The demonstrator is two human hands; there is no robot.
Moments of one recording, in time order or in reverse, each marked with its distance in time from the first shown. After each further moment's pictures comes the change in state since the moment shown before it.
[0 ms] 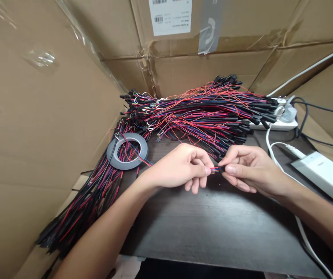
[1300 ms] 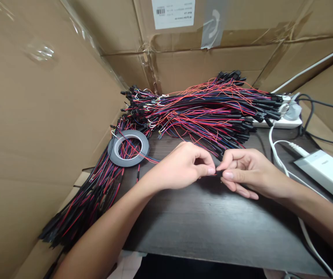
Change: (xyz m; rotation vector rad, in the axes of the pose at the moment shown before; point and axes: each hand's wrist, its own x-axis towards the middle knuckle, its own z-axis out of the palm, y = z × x) left_hand 0.001 -0.003 0.003 0.388 0.124 0.175; right_hand -0.003 0.000 0.004 -0.051 -0.064 0.155
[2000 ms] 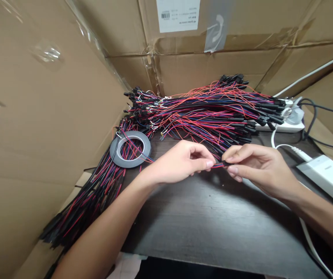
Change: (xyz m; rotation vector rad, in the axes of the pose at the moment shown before) left_hand 0.000 -0.002 -0.009 -0.303 0.031 -0.081; right_hand 0.004 -0.004 -0.002 -0.201 0.284 -0.379
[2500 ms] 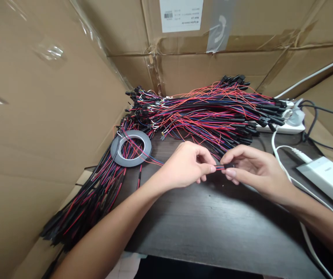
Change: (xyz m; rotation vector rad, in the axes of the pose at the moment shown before) left_hand 0.006 -0.009 0.017 0.052 0.112 -0.063; right_hand -0.002 -0.003 0.004 -0.201 -0.067 -0.002
